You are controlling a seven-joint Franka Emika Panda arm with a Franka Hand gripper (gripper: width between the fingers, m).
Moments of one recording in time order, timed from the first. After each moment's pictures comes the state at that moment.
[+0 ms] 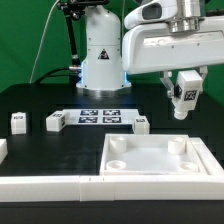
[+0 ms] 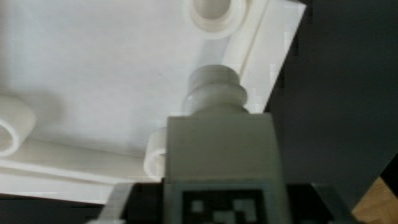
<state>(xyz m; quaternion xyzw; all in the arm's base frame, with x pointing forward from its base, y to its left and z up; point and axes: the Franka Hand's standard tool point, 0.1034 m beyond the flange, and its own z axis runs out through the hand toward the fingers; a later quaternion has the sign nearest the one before) 0.563 0.120 0.125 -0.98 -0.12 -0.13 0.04</state>
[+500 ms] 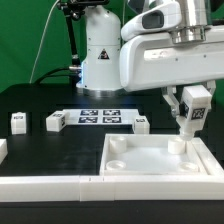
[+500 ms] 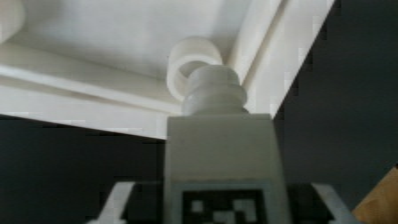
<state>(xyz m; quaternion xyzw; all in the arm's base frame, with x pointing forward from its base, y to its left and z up) 0.631 0.115 0.112 -0.98 -0.12 -0.16 0.04</state>
